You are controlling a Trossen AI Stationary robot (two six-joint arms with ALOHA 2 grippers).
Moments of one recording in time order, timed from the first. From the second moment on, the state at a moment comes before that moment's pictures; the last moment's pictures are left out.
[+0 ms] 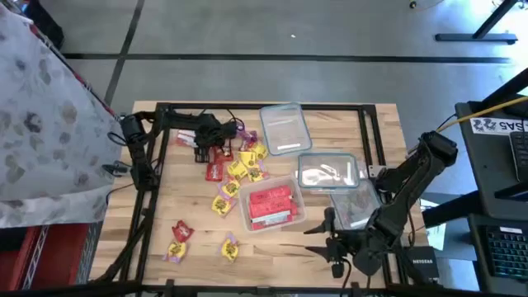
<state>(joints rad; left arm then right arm) 0.47 1.86 1.02 -0.97 -0.41 0.37 0.92 1.46 0.99 -0.24 0.77 0.24</state>
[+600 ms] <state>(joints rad) 0.12 1.86 1.15 -1.20 -0.26 -0.07 0.95 1.46 0.99 -0.23 0.73 0.28</state>
